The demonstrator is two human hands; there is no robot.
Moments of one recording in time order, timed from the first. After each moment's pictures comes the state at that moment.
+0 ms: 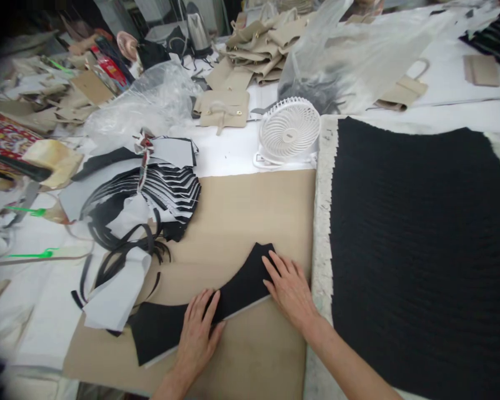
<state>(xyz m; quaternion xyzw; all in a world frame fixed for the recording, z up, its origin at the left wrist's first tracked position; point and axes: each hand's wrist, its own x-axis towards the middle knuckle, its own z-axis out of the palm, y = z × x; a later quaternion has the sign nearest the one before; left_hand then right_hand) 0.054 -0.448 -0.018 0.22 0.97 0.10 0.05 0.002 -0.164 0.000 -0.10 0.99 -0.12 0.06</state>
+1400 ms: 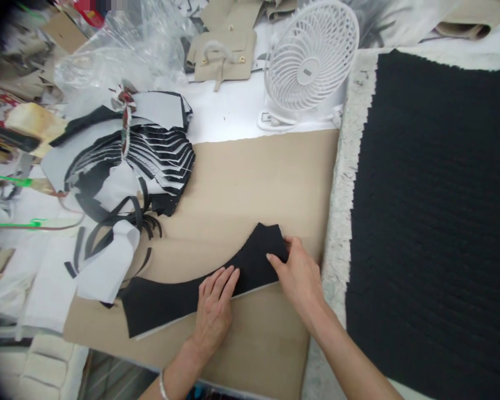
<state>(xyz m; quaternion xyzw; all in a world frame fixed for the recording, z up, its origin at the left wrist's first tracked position) 0.058 -0.385 -0.038 0.22 0.97 0.13 0.00 -0.004 -0.165 -0.017 0.23 0.90 -0.34 0.13</state>
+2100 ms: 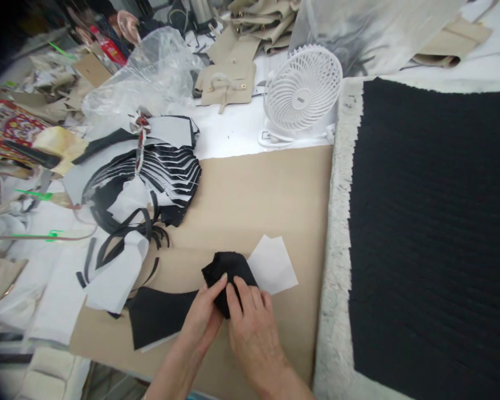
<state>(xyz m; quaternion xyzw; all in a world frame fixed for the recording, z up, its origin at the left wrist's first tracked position) 0.014 -0.363 0.021 -0.36 0.42 0.80 0.22 0.061 -0.256 0.014 -0.10 0.95 -0.28 -0.05</state>
